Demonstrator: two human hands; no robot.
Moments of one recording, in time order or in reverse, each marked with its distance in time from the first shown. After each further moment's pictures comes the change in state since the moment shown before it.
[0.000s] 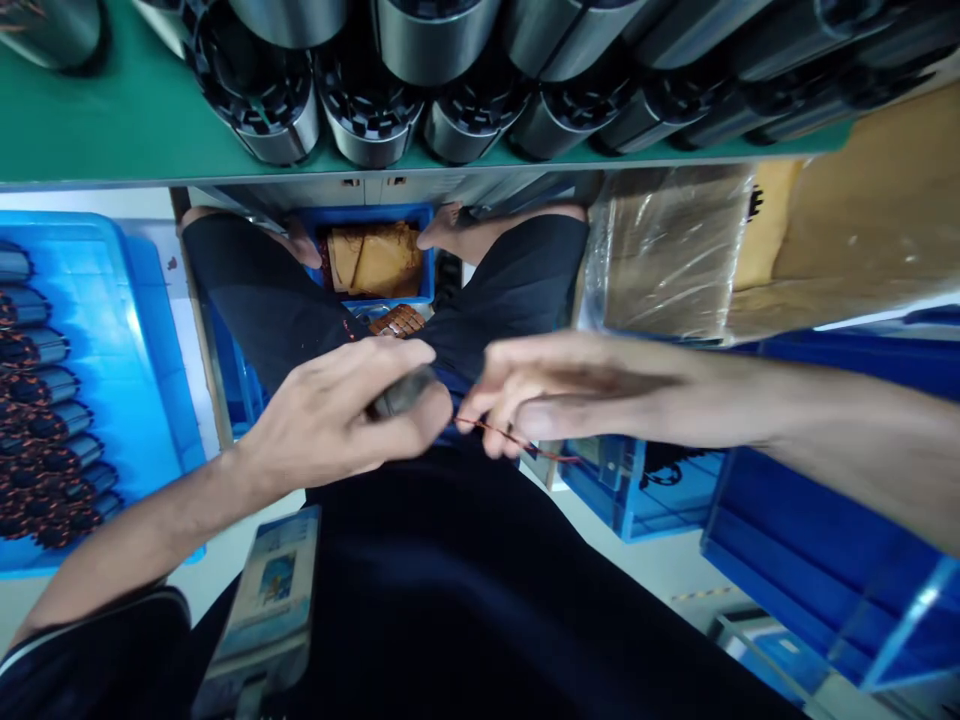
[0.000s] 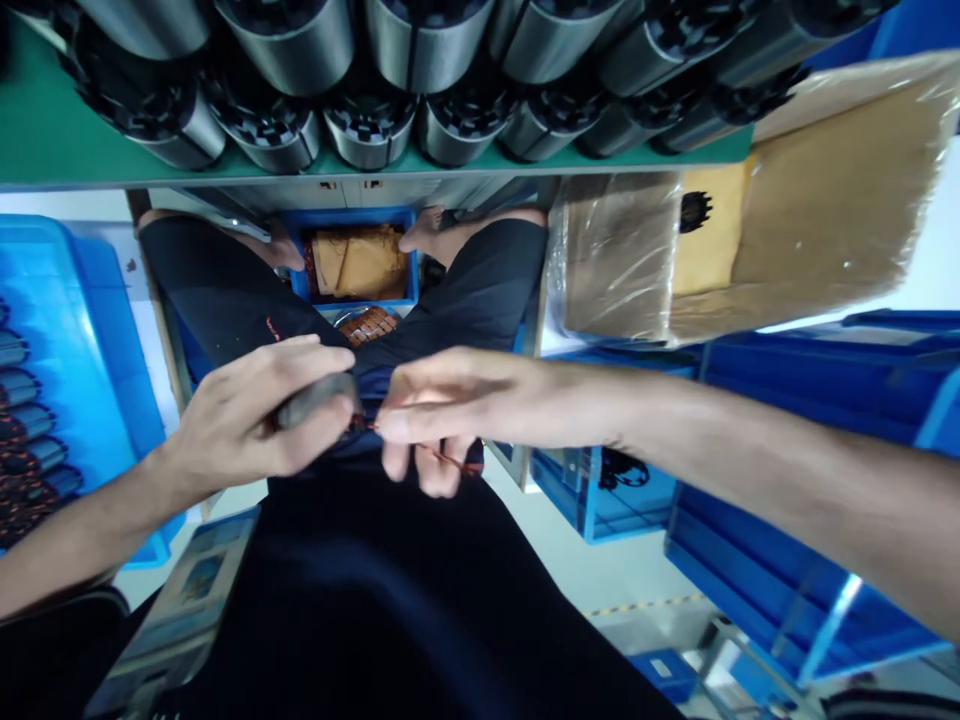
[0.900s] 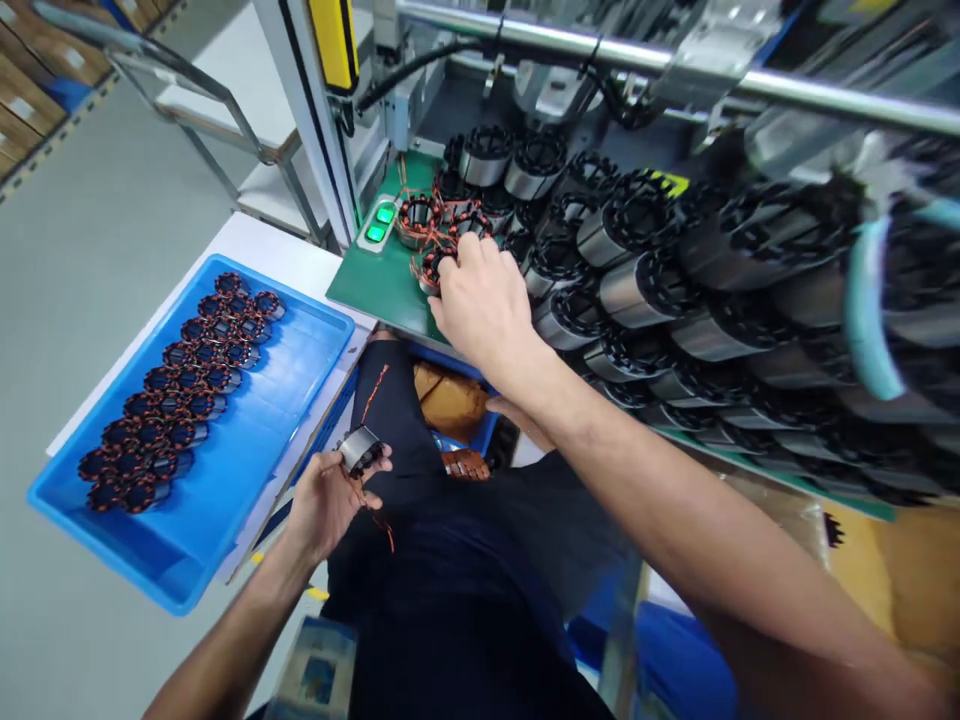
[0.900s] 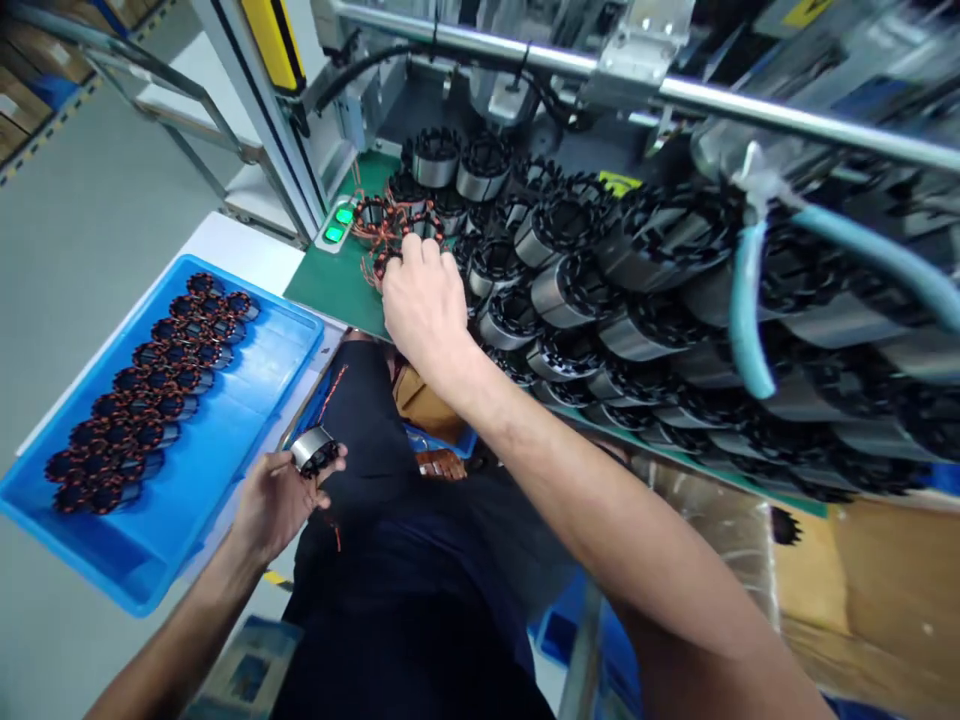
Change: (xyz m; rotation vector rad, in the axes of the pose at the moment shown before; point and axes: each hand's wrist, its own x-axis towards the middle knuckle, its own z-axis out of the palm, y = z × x) left_hand -0.138 0.008 -0.001 -1.445 1.117 -1.216; right_hand 0.312 -0.171 0.064 -1.201 0.557 -0.597
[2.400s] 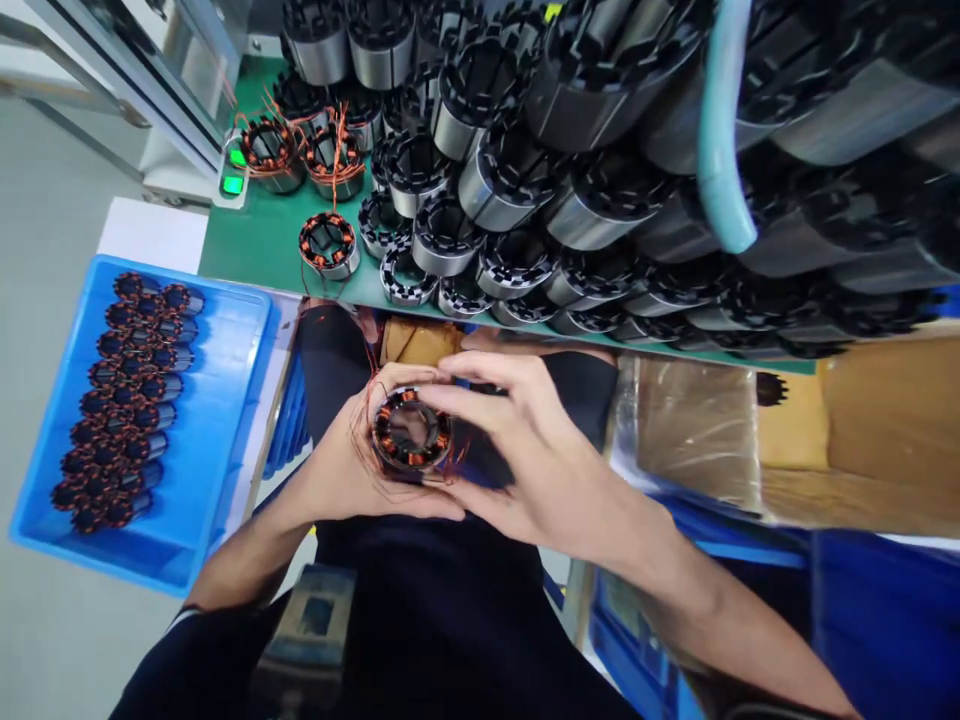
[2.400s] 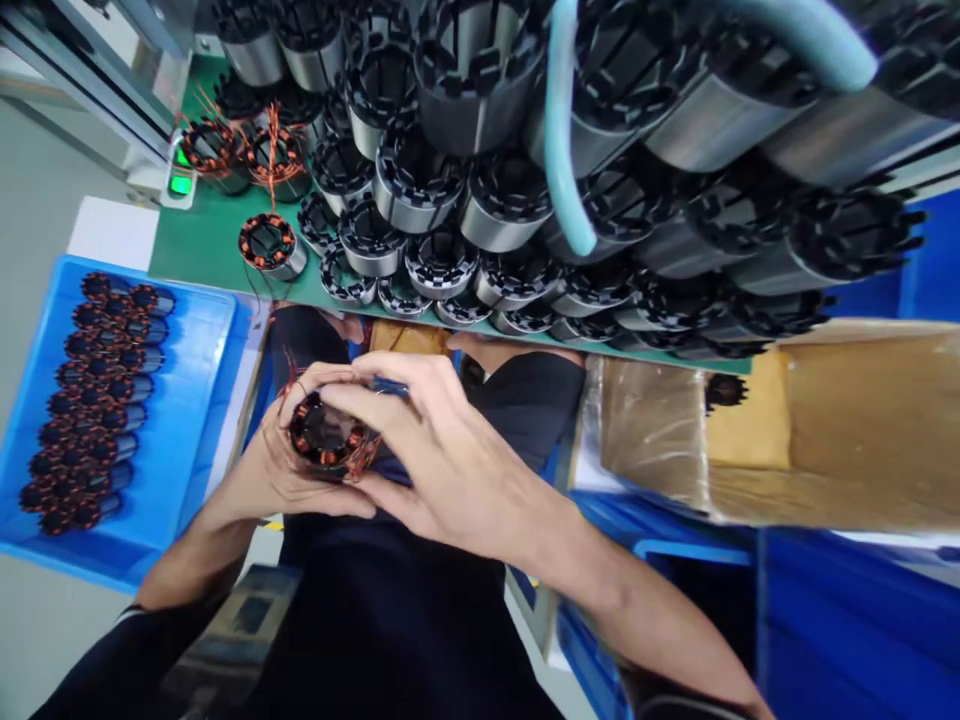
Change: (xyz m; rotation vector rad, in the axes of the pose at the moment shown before) left_hand 0.021 0.006 0.143 0.950 -0.673 0.619; right_hand -0.241 0.042 -0.088 0.732 0.063 -0.117
